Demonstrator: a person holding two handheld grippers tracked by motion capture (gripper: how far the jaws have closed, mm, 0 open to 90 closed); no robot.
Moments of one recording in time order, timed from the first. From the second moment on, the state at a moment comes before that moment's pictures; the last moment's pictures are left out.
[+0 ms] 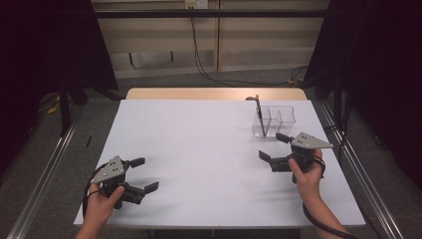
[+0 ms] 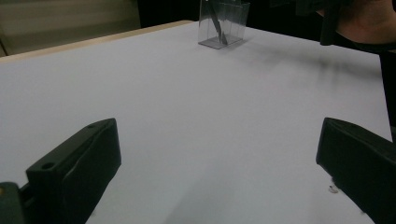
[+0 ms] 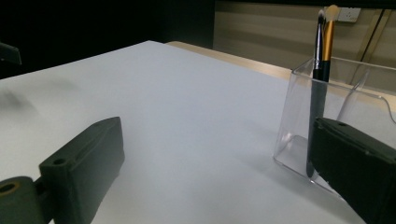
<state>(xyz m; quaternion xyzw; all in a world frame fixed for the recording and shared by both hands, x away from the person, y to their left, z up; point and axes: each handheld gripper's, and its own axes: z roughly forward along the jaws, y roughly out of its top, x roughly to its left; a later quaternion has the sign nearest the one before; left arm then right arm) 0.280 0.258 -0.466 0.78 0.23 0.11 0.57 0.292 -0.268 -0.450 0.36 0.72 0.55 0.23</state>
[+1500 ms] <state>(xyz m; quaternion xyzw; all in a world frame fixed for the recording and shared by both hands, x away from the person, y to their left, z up) 0.283 0.253 -0.467 0.78 0.23 0.10 0.57 0.252 -0.305 -0.459 0.37 0.73 0.52 0.22</state>
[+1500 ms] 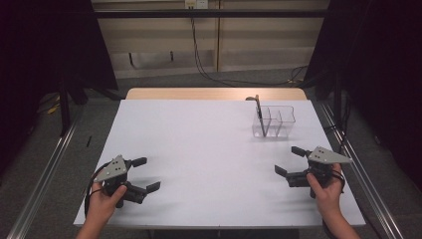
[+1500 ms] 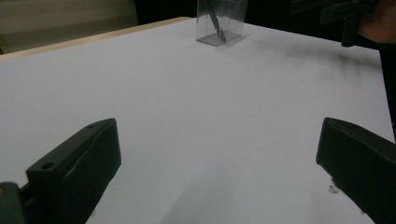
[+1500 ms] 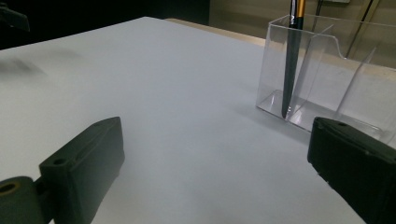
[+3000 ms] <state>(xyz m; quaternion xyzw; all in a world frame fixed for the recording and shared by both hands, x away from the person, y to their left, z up) 0.284 0.252 -0.468 0.79 0.23 0.11 0.56 0.220 -0.332 -0.469 0.39 0.74 0.50 0.22</state>
